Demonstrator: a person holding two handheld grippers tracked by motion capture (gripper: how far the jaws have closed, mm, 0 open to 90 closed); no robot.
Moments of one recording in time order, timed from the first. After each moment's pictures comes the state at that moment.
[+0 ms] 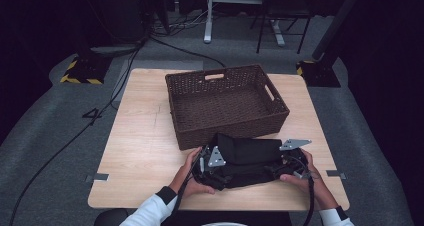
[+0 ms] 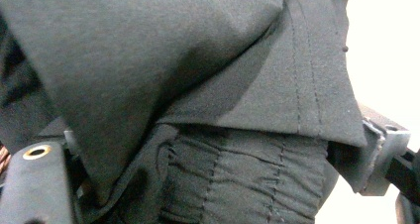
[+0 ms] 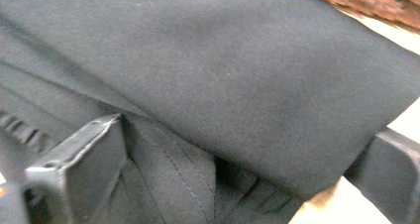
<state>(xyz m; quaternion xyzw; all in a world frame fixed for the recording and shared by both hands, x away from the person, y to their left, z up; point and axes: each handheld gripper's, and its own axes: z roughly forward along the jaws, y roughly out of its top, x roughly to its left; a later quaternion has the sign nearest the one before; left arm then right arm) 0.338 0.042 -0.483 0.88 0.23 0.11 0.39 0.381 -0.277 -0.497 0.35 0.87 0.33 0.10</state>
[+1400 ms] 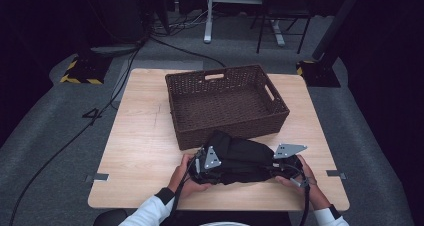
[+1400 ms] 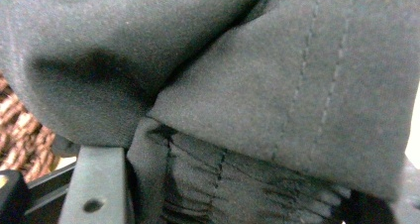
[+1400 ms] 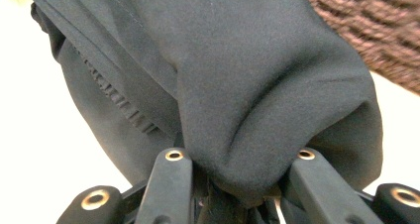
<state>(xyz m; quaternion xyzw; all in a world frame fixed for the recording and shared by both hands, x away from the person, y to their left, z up) 0.338 0.051 -0.488 0.88 0.24 0.16 0.38 0.361 -0.253 -0.484 0.25 0.88 0.38 0.11</state>
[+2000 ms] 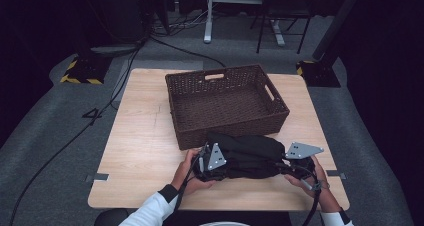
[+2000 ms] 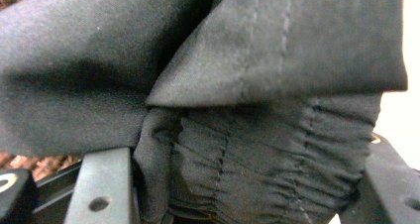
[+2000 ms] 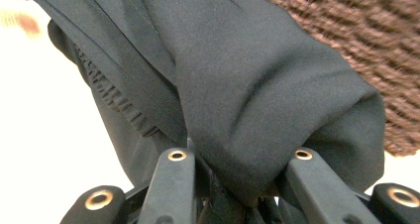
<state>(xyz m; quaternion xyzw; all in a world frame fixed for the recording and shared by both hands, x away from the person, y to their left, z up) 0.333 0.040 -0.460 0.87 0.20 0.20 0.41 0.345 -0.269 -0.448 0.24 0.86 0.41 0.17</state>
